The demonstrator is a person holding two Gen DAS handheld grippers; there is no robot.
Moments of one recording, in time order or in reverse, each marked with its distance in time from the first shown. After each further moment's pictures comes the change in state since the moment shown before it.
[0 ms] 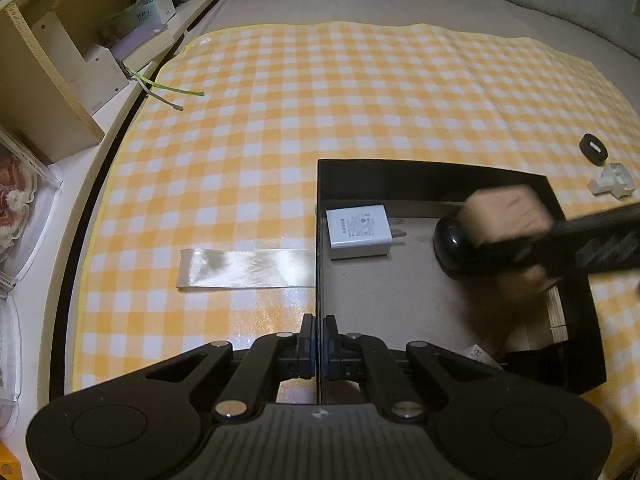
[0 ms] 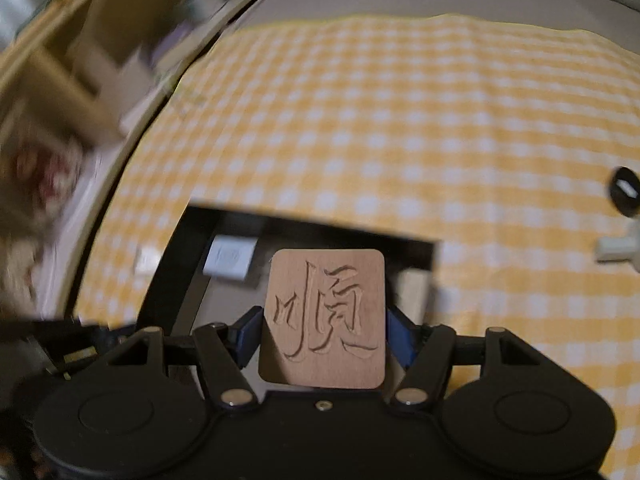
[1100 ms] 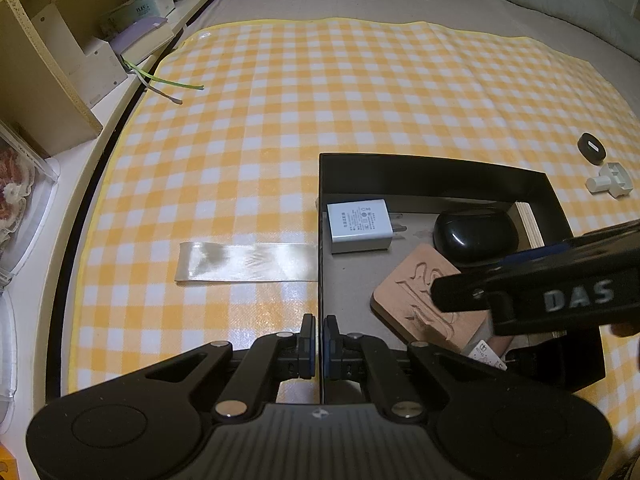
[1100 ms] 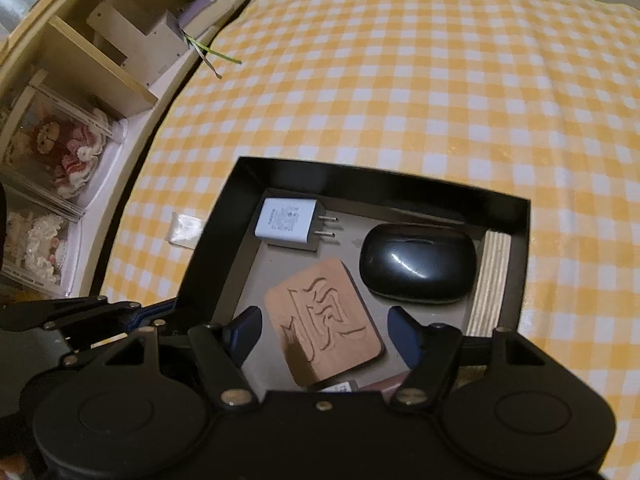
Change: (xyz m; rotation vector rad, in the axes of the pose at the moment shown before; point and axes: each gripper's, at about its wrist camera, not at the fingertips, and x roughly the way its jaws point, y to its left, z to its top) left arm 0.002 0.001 -0.003 -0.015 0.010 -0.016; right arm 0.017 0.017 -0.010 0.021 0.065 0.095
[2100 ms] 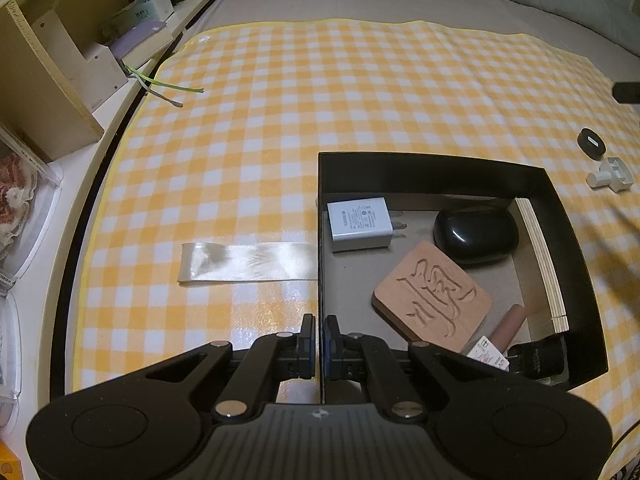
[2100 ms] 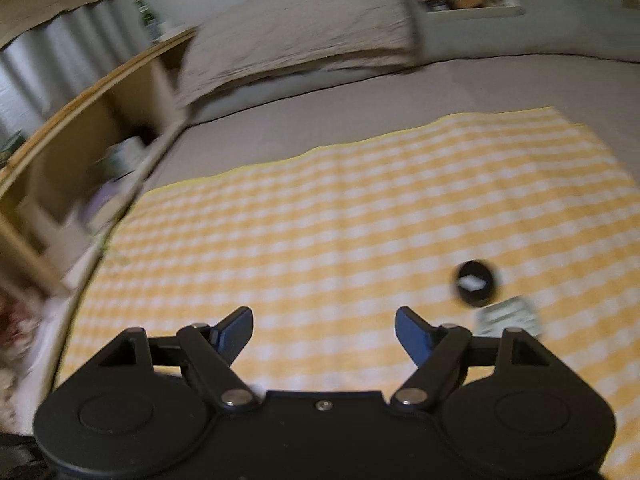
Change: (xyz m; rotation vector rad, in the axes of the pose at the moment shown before) left arm 0.000 0.003 -0.002 0.014 -0.003 0.012; right arm -0.129 -0.138 0.025 0.178 -0.471 -0.246
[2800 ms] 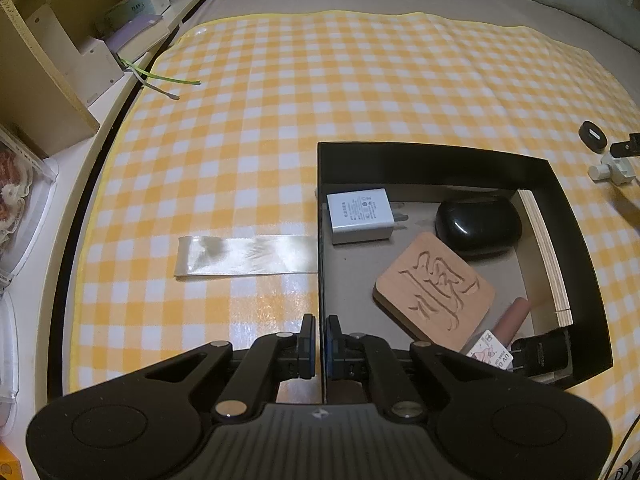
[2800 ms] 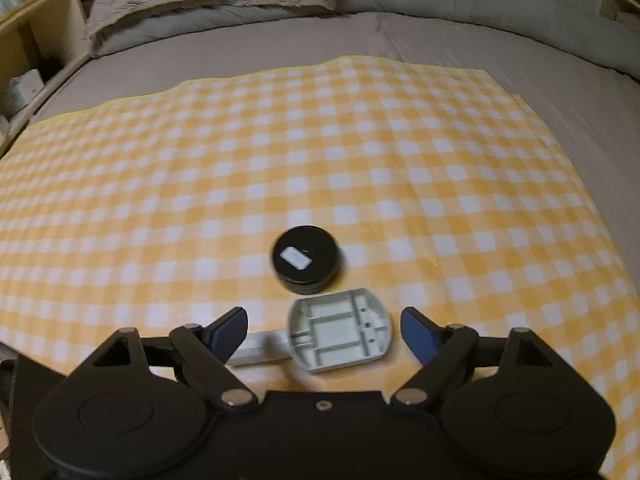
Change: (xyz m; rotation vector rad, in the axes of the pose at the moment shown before) left arm 0.004 -0.008 -0.002 0.010 0.025 0.001; right arm 0.075 -0.104 -0.004 -0.104 0.152 -0.247
